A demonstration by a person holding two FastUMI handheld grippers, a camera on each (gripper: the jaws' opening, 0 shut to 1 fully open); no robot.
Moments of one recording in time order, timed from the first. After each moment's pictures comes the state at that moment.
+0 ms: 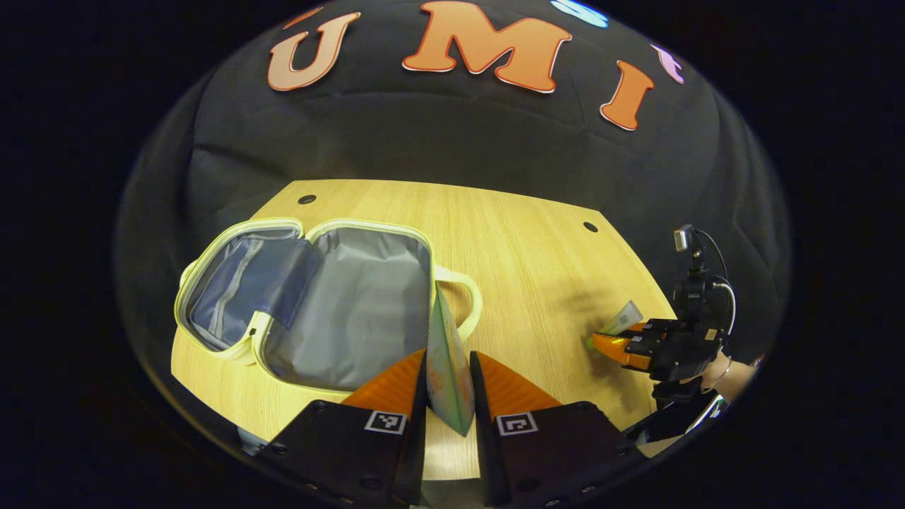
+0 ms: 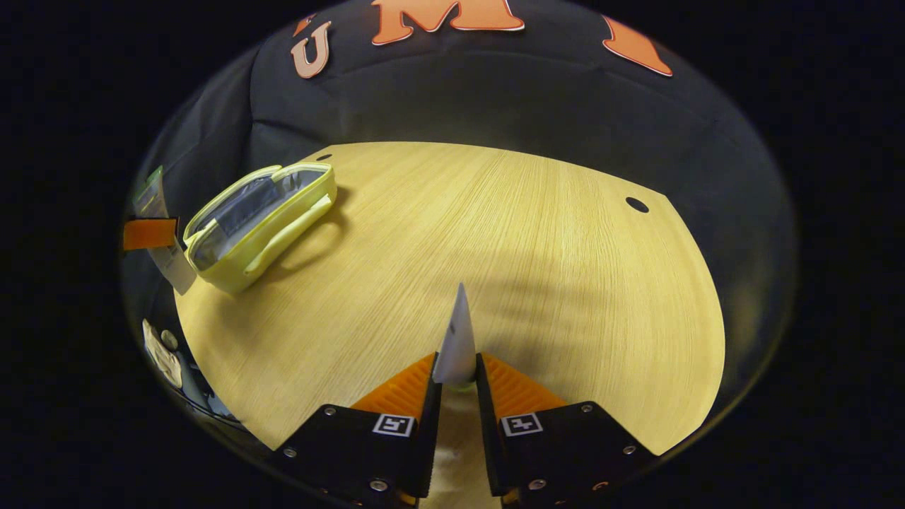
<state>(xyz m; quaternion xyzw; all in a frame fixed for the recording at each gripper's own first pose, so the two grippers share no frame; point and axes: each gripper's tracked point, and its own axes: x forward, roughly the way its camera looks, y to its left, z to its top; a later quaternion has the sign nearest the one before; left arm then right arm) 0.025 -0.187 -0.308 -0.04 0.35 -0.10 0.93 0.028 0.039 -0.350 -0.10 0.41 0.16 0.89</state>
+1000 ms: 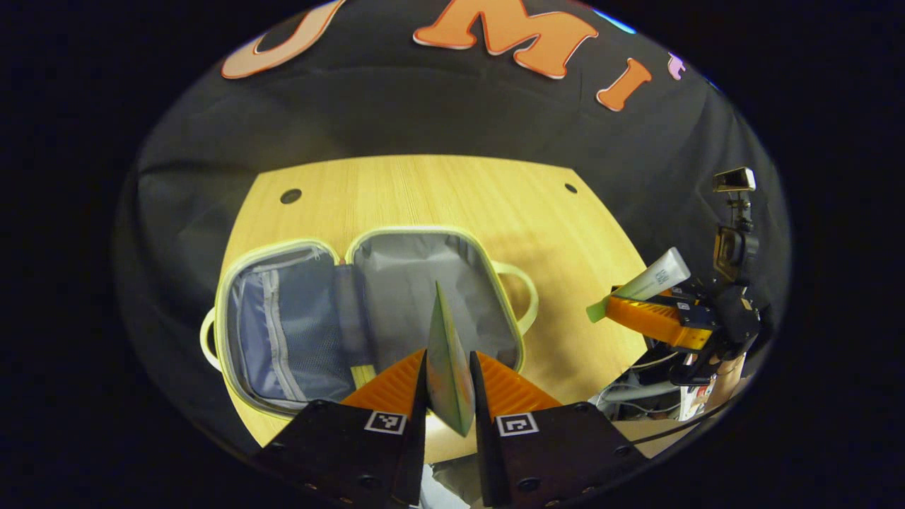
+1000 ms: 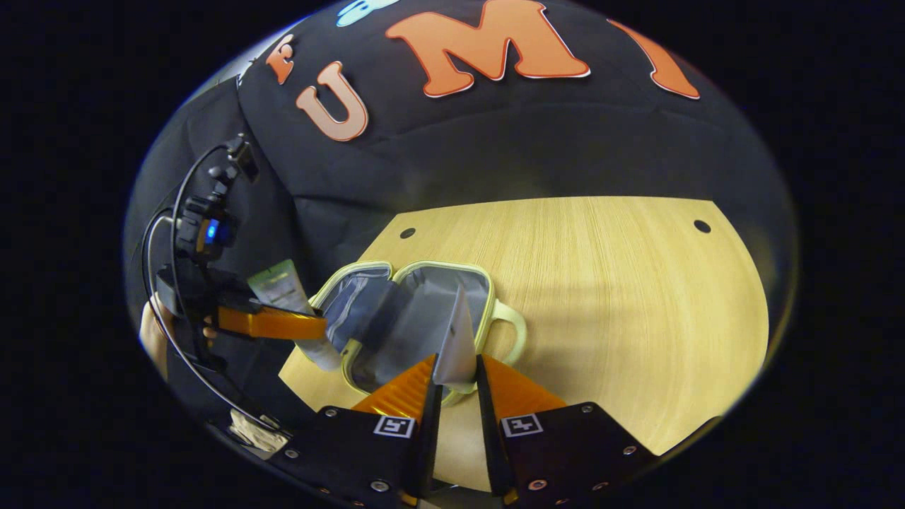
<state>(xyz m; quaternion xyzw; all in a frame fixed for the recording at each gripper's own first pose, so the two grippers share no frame) 0.093 -0.043 -0.277 0.02 0.48 -0.24 0.84 0.005 0.279 -0.209 0.07 0.38 0.19 0.90</state>
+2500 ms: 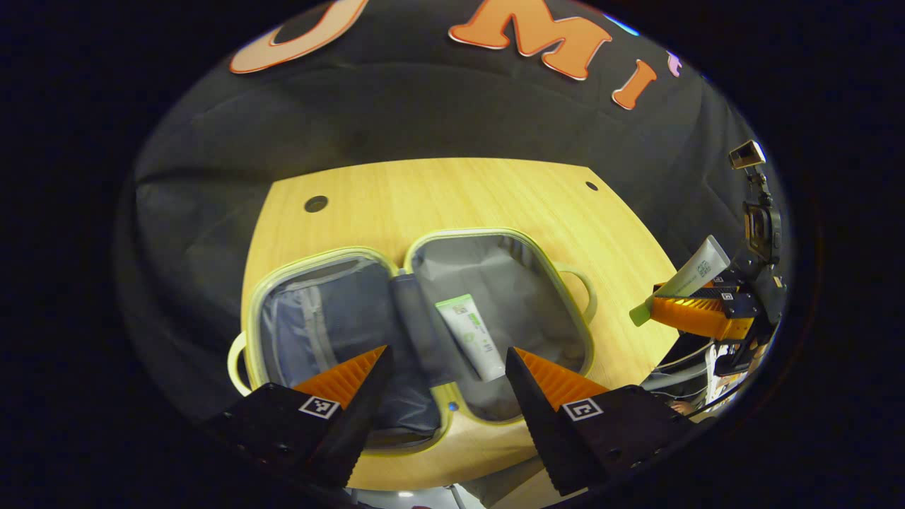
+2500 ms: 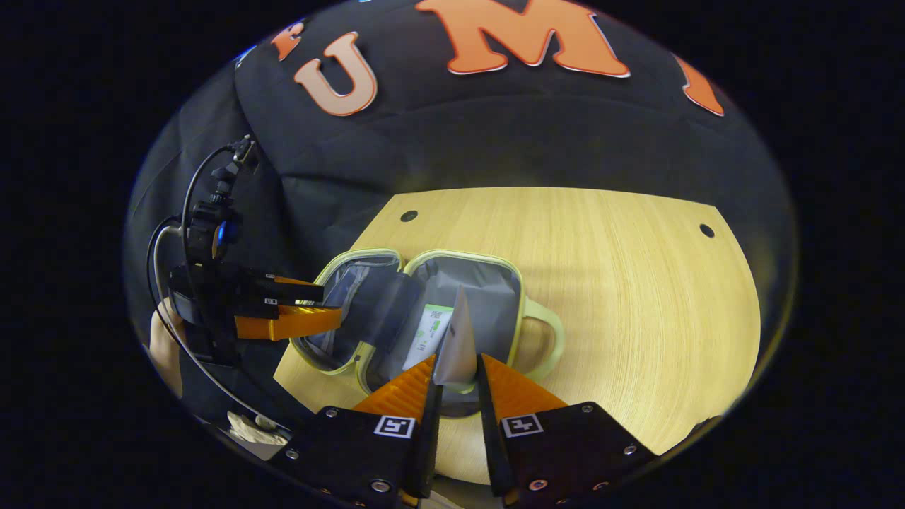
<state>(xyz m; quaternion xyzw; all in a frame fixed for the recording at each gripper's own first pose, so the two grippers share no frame) 0.138 0.044 -0.272 0.04 0.41 -0.22 0.88 0.019 0.353 -0.201 0.01 0.42 0.19 0.89</state>
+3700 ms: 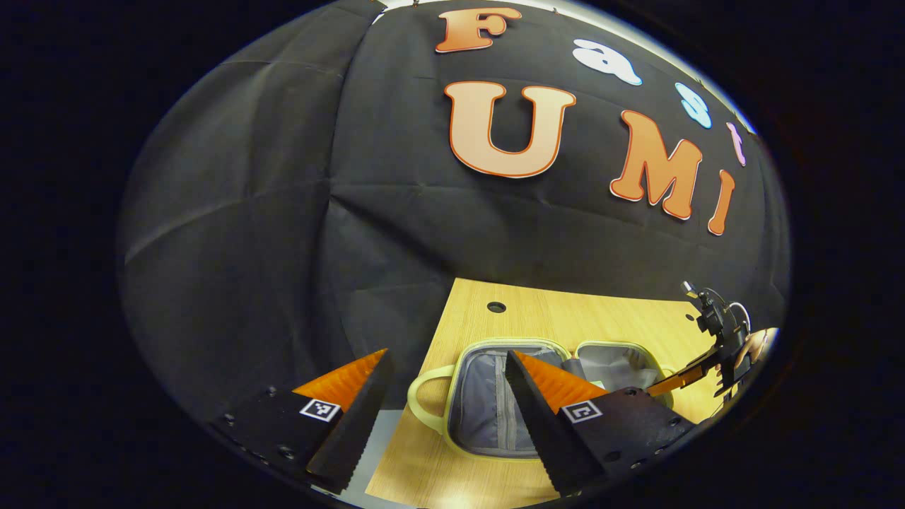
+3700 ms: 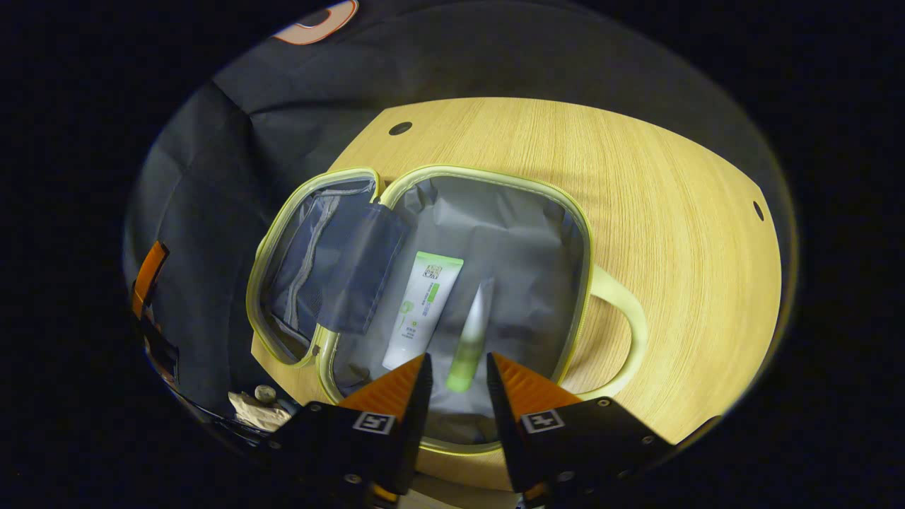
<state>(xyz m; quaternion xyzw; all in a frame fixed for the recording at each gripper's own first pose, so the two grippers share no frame) 0.027 0.254 -0.055 -0.03 0.16 0.02 0.99 0.052 0.381 -0.320 -0.03 0.57 0.19 0.80</state>
